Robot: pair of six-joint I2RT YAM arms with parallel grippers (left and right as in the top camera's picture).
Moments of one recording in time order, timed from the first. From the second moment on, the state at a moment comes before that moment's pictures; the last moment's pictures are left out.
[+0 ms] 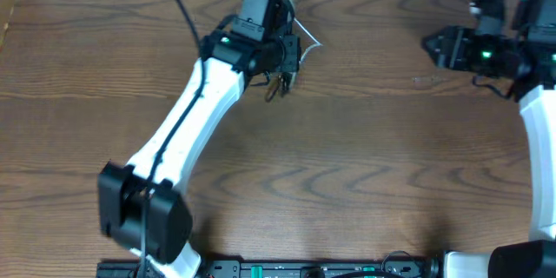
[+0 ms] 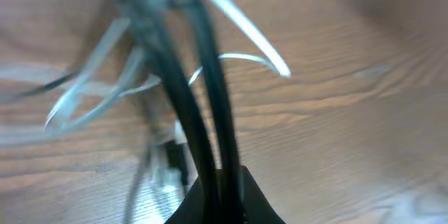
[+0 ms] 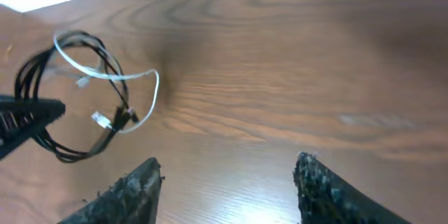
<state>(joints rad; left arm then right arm) -0.41 1.77 1.60 -0.74 0.20 -0.31 -0.10 1.52 1.50 -0.86 -0.51 0.09</state>
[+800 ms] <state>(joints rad) -0.41 1.73 1.60 -0.86 0.38 -0.30 0.25 1.69 1.50 -0.57 -0.59 0.05</state>
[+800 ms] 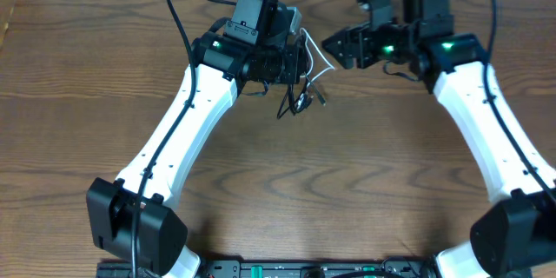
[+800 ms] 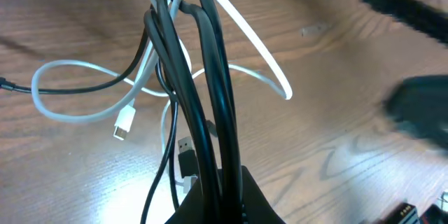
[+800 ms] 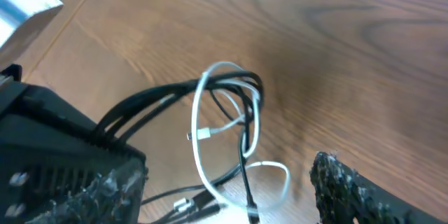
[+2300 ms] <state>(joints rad) -0.41 1.73 1.60 -0.91 0.39 -0.28 0.00 1.36 1.51 -0.49 -0.60 0.15</state>
